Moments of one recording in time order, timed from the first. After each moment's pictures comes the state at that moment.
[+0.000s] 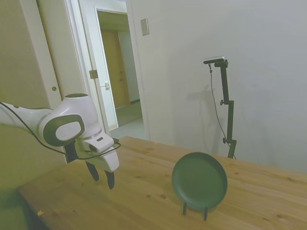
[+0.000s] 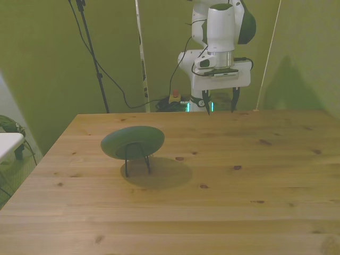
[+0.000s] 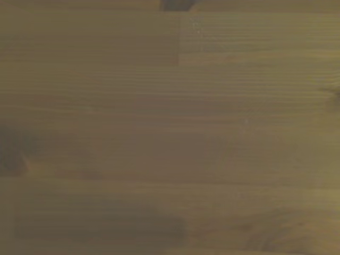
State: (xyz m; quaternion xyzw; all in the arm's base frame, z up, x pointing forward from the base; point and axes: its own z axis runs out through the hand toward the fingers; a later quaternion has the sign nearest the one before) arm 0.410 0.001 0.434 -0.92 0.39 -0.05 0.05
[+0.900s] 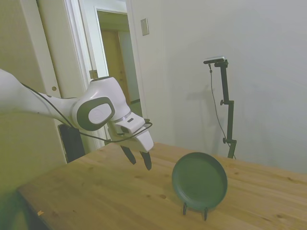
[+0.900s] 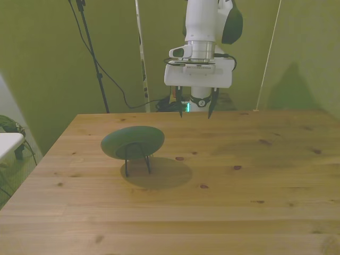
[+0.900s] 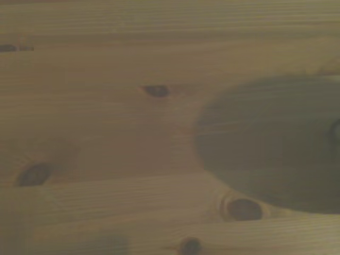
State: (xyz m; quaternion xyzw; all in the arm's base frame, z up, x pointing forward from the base) arm 0.486 -0.086 0.481 -0.89 0.44 -0.15 0.01
